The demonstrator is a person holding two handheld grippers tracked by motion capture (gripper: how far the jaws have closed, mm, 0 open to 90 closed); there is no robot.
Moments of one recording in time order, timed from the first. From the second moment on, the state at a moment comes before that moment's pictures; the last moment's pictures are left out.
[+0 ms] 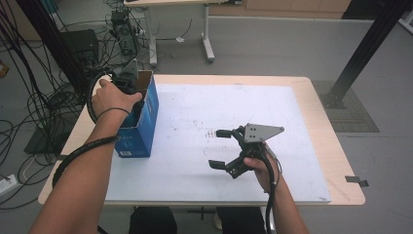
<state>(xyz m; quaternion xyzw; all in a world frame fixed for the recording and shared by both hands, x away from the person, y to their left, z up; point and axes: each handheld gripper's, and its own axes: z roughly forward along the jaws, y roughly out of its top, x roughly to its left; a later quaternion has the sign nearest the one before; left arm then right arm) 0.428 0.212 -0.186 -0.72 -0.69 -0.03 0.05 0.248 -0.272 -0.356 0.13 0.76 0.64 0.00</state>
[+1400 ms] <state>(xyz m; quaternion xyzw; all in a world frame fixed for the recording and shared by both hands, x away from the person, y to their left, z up) 0.429 0.215 -0.186 -0.72 -0.70 -0.02 0.05 0.248 -0.272 -0.356 0.13 0.76 0.64 0.00</state>
